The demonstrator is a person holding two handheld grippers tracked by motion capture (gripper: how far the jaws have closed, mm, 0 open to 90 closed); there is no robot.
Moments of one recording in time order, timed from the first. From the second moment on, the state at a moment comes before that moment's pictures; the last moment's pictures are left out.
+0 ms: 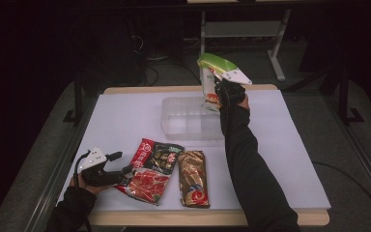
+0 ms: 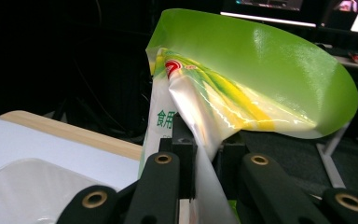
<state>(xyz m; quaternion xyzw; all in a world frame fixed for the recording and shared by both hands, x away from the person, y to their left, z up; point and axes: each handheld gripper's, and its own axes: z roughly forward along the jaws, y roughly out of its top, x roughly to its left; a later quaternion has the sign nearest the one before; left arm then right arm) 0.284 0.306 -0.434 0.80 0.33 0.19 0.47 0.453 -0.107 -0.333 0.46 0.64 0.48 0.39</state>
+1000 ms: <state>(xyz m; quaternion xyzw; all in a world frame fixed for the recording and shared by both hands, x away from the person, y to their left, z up) 0.283 0.305 -0.435 0.80 0.33 0.19 0.46 0.437 -0.097 -0.371 0.43 0.70 0.49 0.30</state>
